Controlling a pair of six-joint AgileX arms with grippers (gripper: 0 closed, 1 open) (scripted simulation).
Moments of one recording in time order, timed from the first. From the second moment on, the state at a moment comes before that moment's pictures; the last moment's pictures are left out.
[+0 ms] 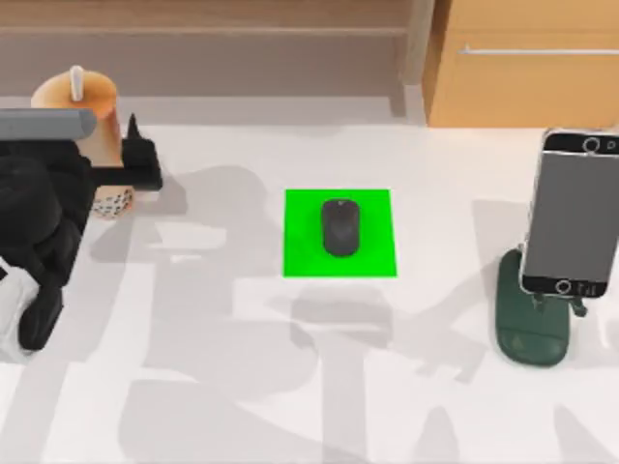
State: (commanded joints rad) left arm -0.15 2.04 0.60 1.35 -0.10 -0.01; right arm 0.00 0.00 0.00 0.00 0.00 0.00
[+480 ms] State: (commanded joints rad) left arm -0.15 2.04 0.60 1.35 -0.10 -0.01; right arm 0.00 0.00 0.00 0.00 0.00 0.00
